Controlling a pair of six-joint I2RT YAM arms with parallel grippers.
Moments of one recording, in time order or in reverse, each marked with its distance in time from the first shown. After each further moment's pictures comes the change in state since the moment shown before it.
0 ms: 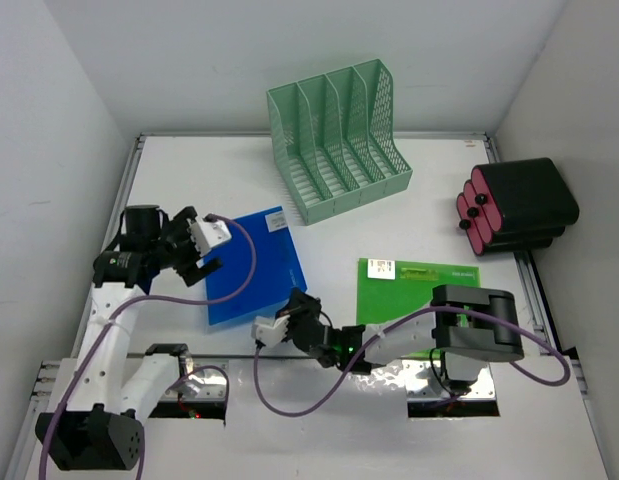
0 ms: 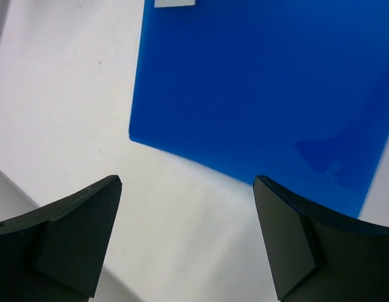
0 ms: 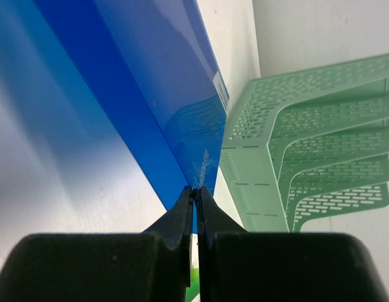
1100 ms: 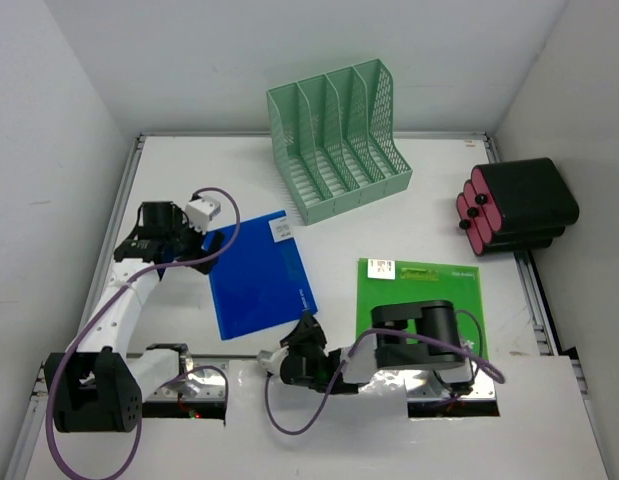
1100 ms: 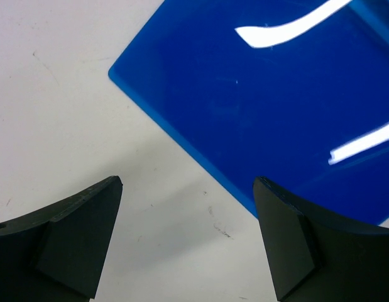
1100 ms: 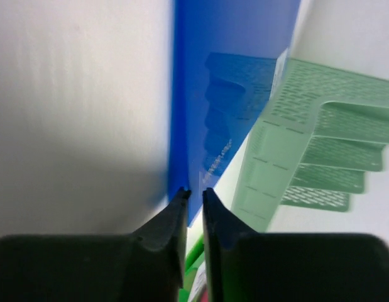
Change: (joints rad) left arm 0.000 0.200 -0.093 0.247 -0.220 -0.541; right arm 0.113 0.255 0.035 -0.208 0.140 0.024
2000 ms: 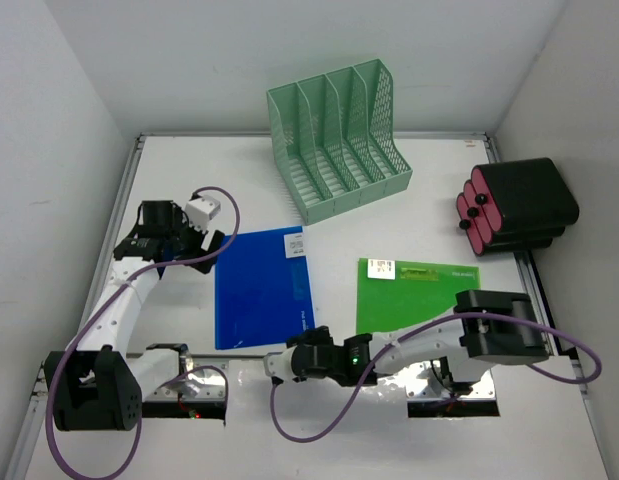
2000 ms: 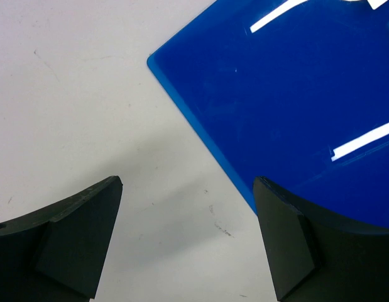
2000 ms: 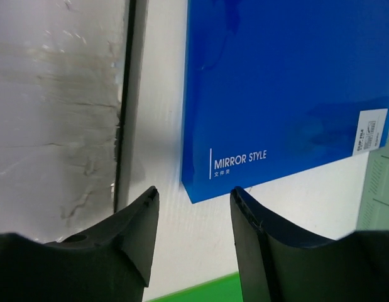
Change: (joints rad) left arm 0.000 0.008 0.010 -0.010 -0.007 0.000; right arm 0.000 -0.383 0.016 -0.489 -0.493 0.356
